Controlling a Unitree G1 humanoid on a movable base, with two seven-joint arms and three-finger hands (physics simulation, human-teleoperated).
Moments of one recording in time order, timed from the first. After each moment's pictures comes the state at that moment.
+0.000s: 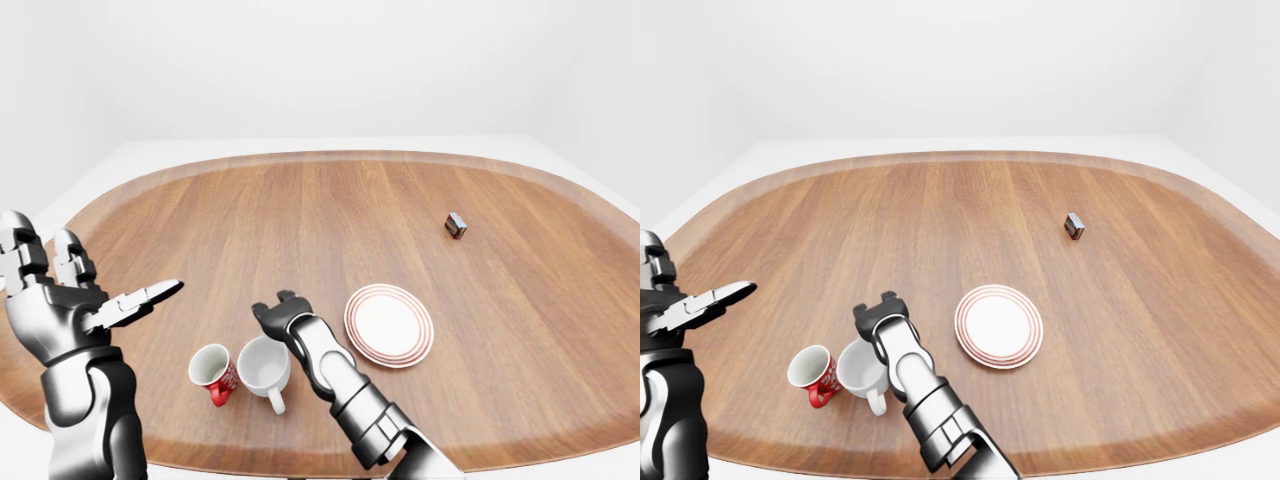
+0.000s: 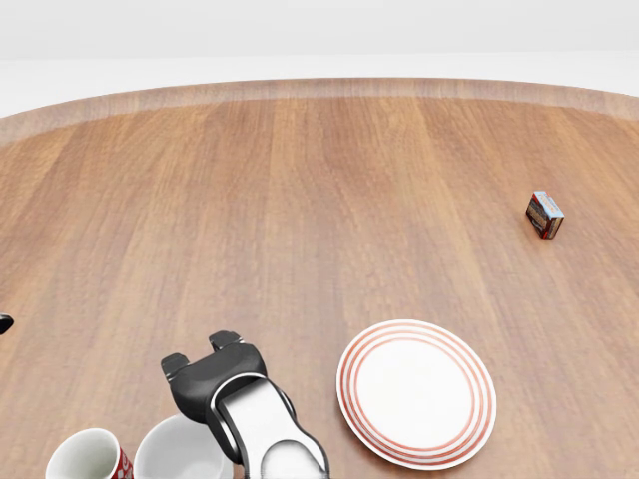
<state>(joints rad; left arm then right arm) -0.01 0.15 0.48 -0.45 -0.33 0.09 0.14 -0.46 0.35 0.41 0.53 -1.61 0.09 0.65</state>
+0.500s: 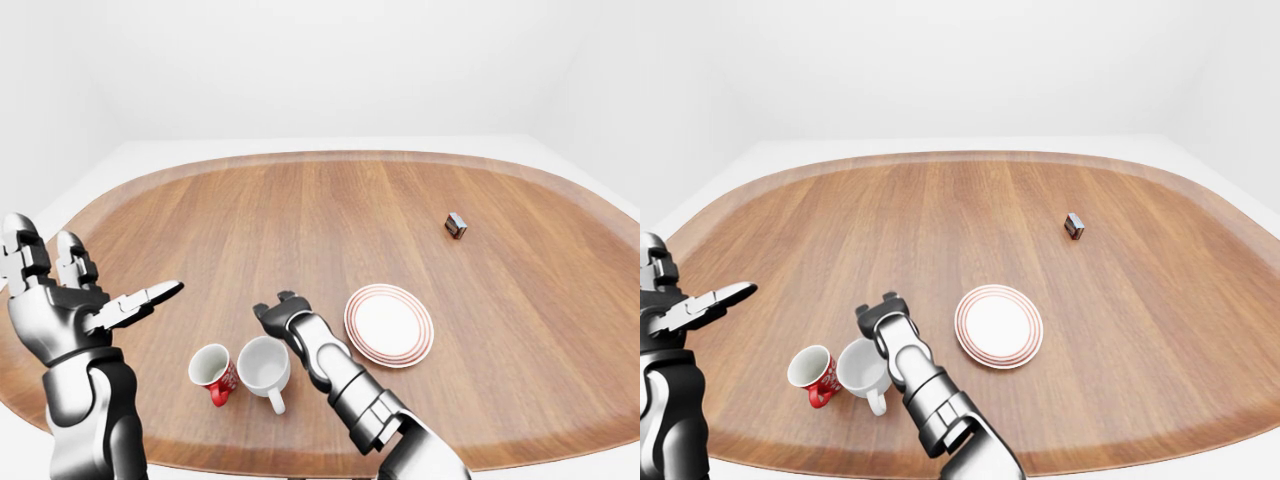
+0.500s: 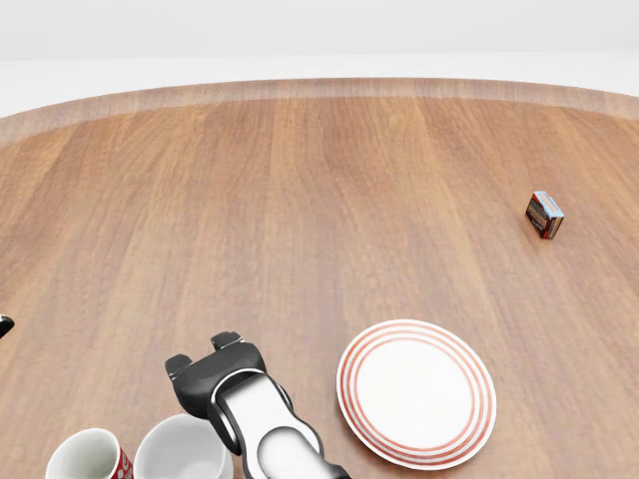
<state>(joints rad) 0.00 0.15 0.48 -0.44 -0.34 0.09 0.14 -0.56 0.35 0.38 0.70 -1.58 0.09 0.58</state>
